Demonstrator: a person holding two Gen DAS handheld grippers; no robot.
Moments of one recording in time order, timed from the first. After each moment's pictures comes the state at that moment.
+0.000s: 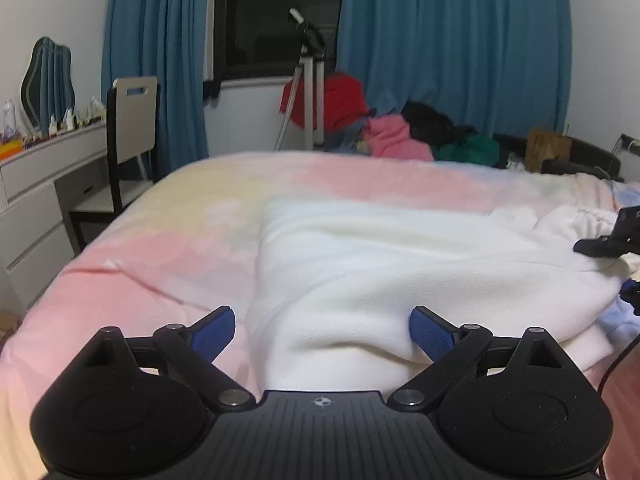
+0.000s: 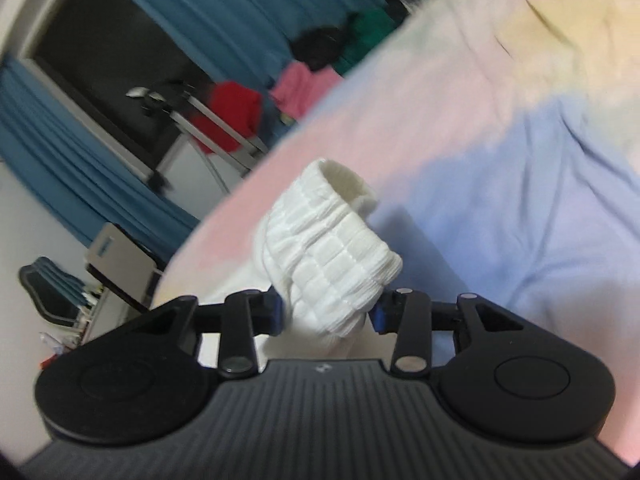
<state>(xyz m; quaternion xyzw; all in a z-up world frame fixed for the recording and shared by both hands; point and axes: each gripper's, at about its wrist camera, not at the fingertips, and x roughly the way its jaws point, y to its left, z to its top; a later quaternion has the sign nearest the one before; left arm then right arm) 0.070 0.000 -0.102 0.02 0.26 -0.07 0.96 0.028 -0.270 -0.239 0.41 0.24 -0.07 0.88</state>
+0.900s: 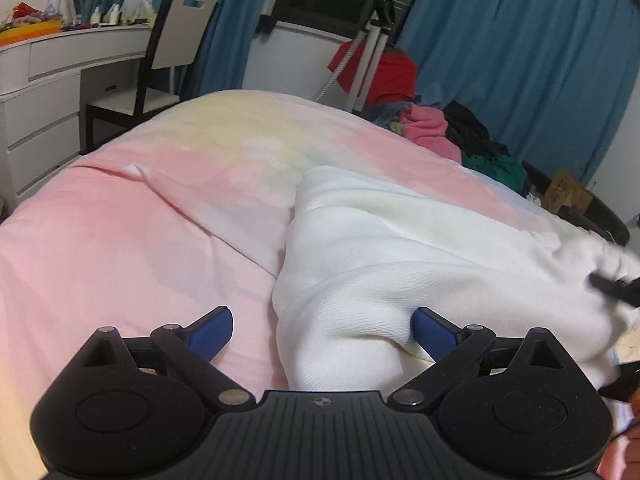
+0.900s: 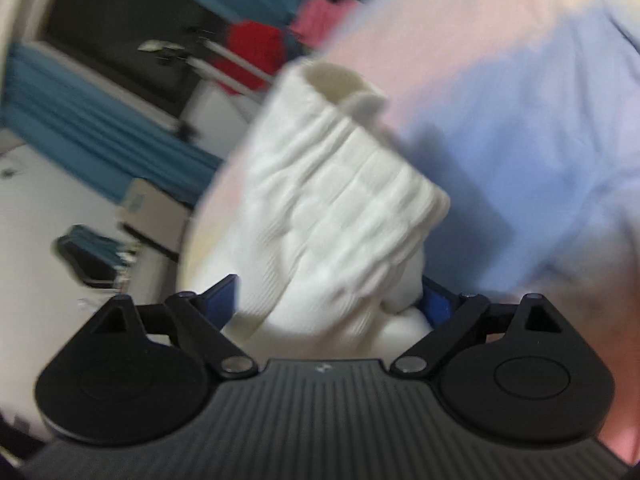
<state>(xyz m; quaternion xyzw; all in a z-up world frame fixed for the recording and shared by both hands) 0.094 0.050 -0.114 -0.13 0.33 -0.04 0.94 0.038 -0.243 -0.257 0.44 0.26 0.06 0.86</state>
